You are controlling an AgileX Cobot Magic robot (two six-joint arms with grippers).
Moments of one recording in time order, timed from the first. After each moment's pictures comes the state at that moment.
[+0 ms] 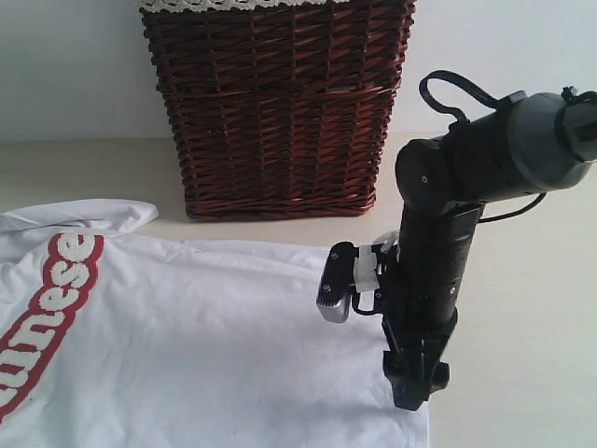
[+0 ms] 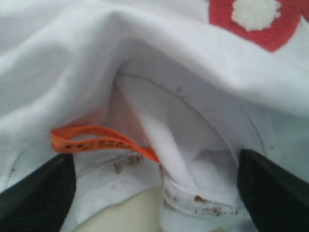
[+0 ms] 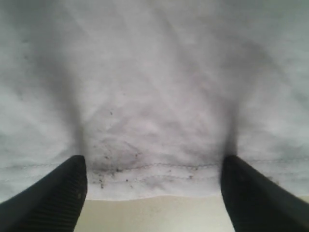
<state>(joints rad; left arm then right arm) 0.30 1.96 -1.14 -0.09 0.84 1.81 0.53 1.96 -1.10 0.12 0.92 -0.85</state>
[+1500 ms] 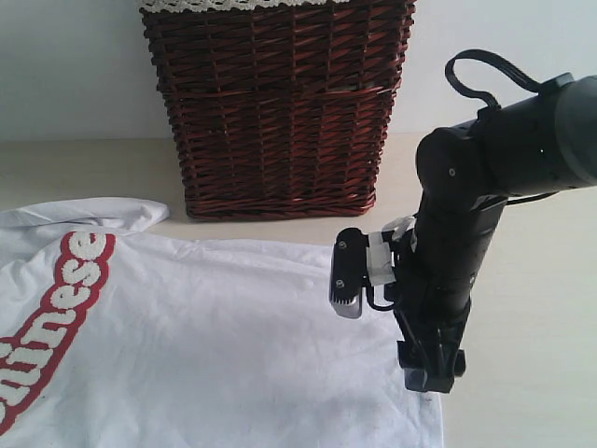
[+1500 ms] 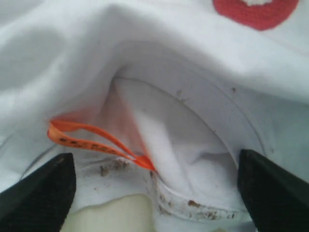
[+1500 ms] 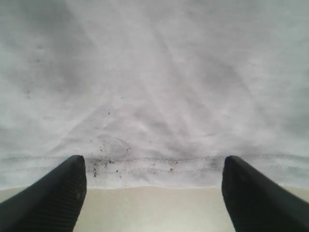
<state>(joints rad) 0.30 1.96 -1.14 -0.09 0.84 1.80 0.54 1.85 -1.04 0.05 0.84 -0.89</state>
